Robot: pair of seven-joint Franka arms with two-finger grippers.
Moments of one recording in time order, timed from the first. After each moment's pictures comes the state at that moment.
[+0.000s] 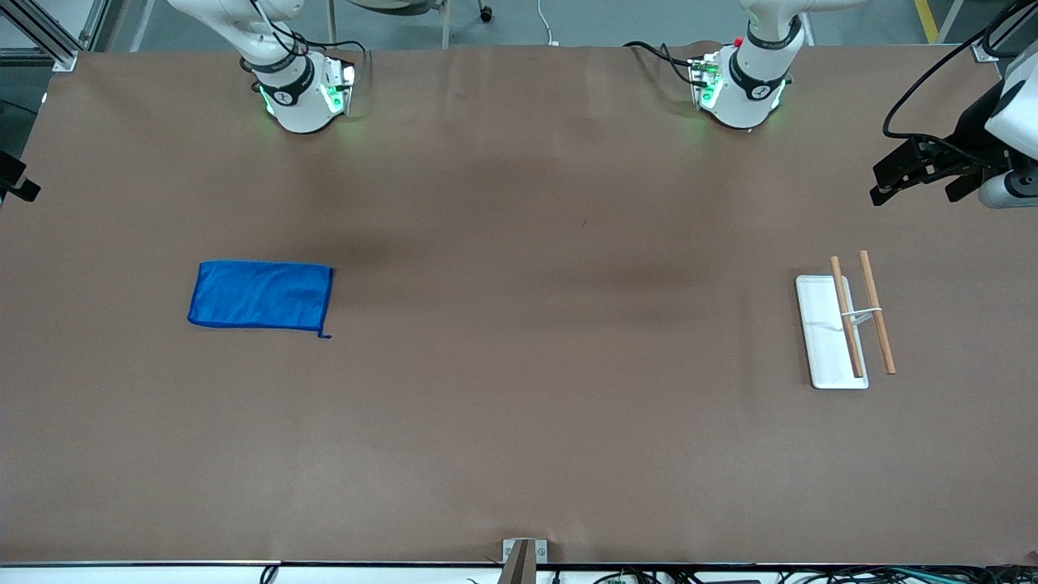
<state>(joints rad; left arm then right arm) 0.05 -0.02 -0.14 -1.52 -0.02 1.52 -0.15 -0.10 -0.02 -0.05 -1.47 -0.02 1.45 0.01</state>
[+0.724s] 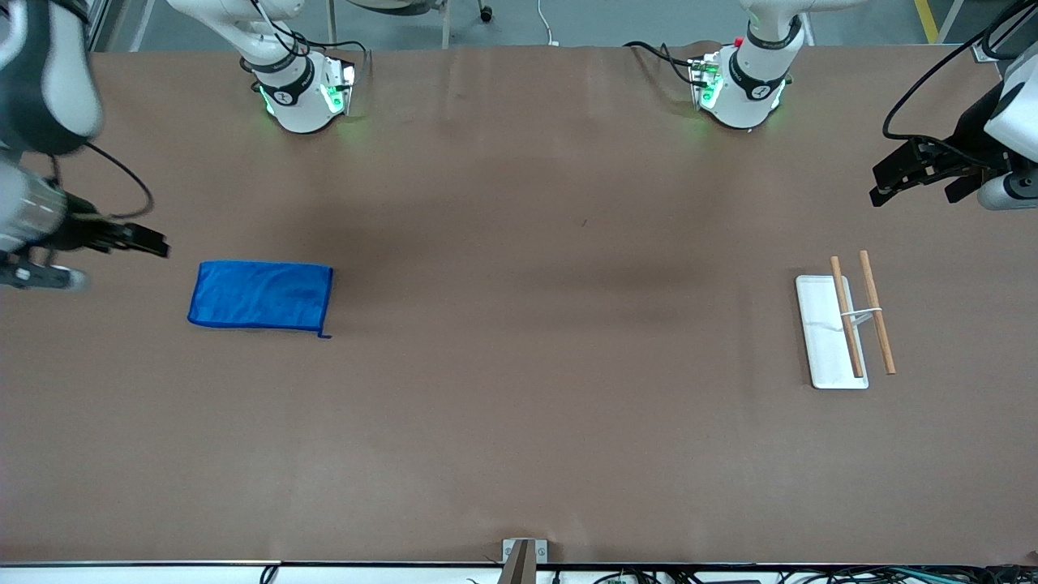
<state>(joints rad) 0.04 -0.02 -0.14 -1.52 -0.02 1.52 -0.15 -0.08 0.03 -0.03 -2.03 -0.01 1.93 -0.03</state>
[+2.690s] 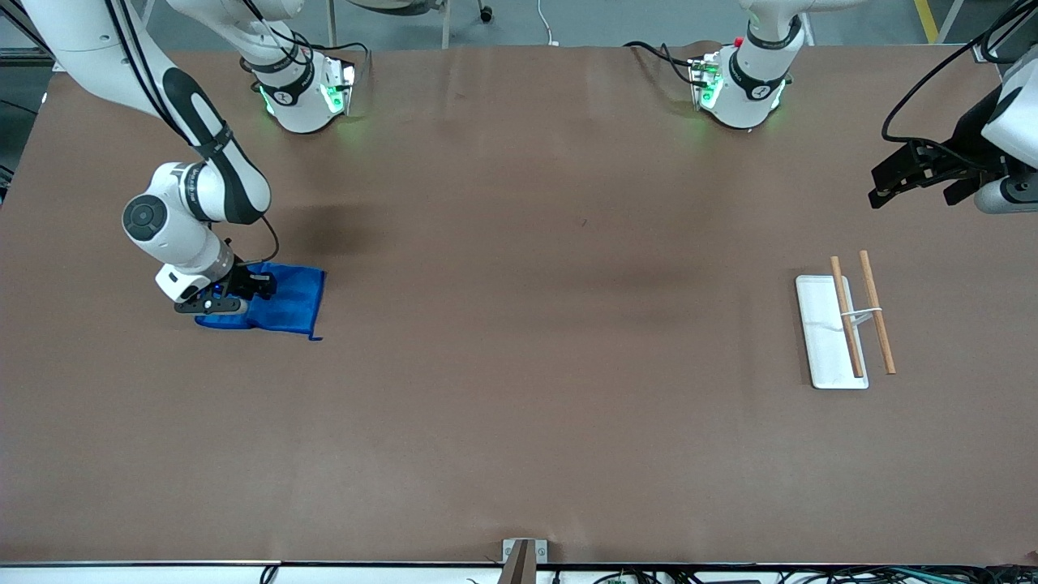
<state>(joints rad) 0.04 -0.02 -0.14 -1.52 -0.02 1.52 -0.14 -0.07 0.33 -0.02 -2.43 -0.02 2.77 -0.11</state>
